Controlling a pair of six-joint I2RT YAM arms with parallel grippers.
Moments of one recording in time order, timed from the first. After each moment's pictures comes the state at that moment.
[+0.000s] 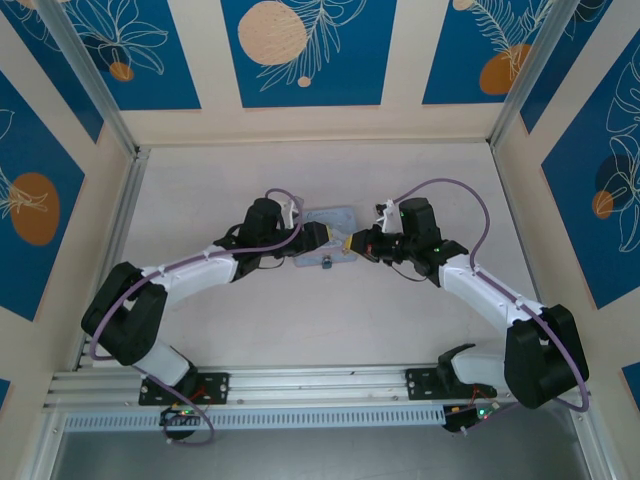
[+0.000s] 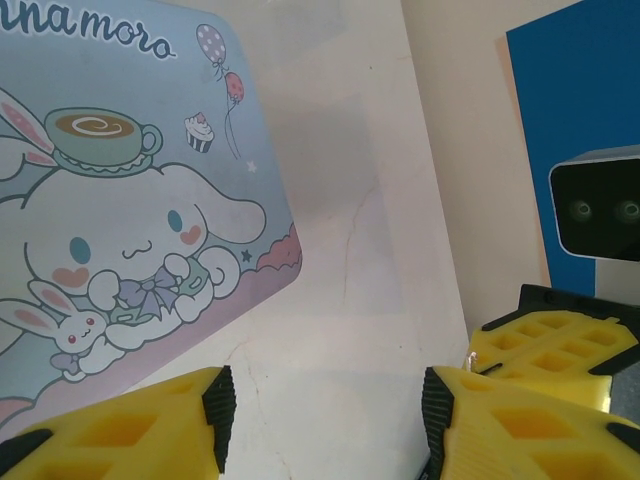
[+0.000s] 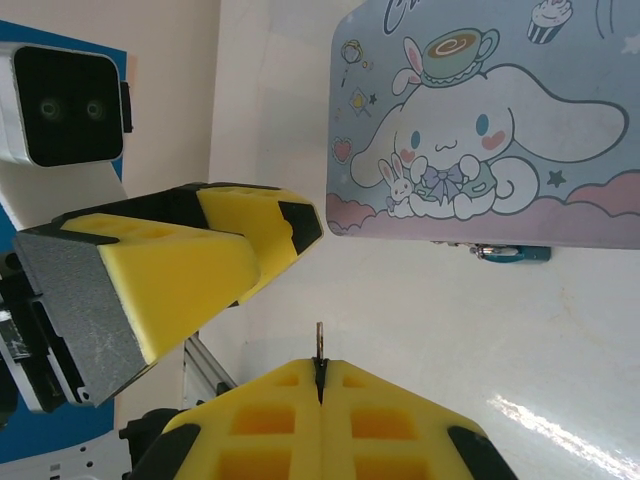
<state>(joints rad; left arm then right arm) -0.64 1.55 0.88 0.17 0.43 -0.89 0.39 1.24 0.74 -0.15 -0.65 0.81</state>
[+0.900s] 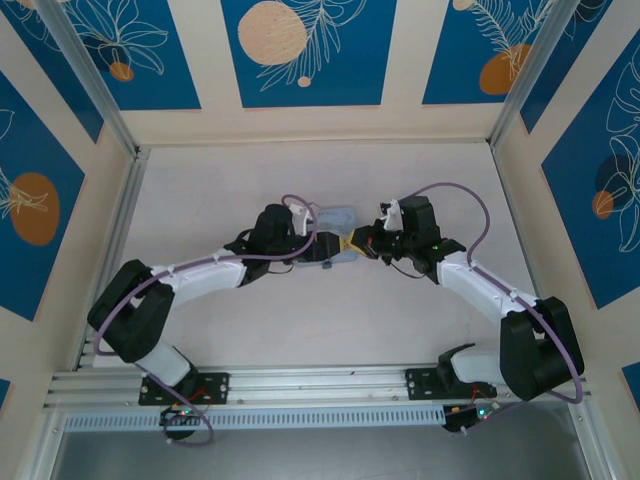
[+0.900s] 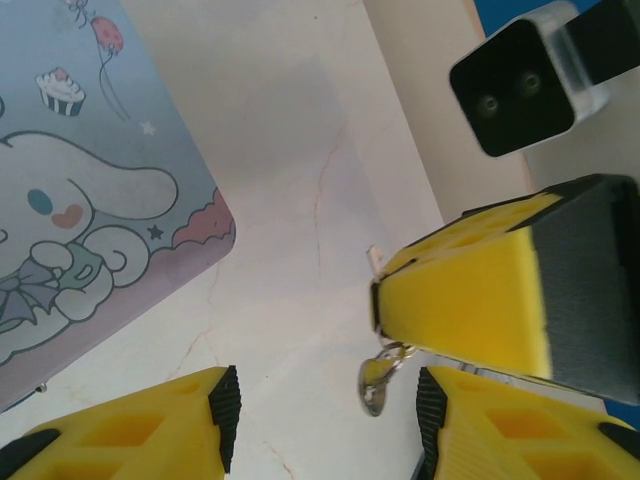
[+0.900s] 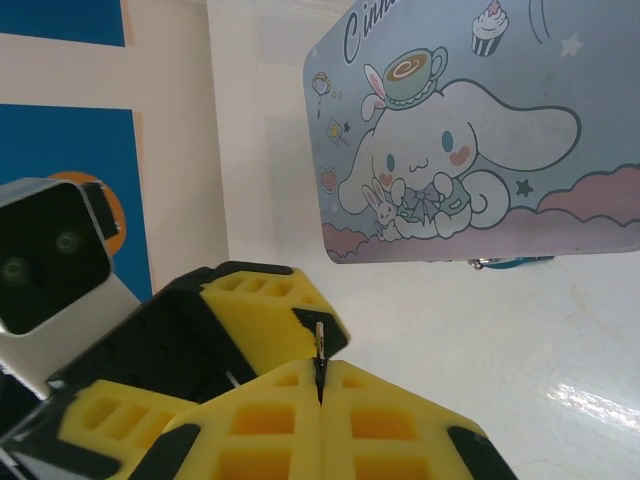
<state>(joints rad) -0.71 1.58 0.88 0.23 0.45 -0.78 0.37 1.28 0.74 -0.09 -0.65 1.00</state>
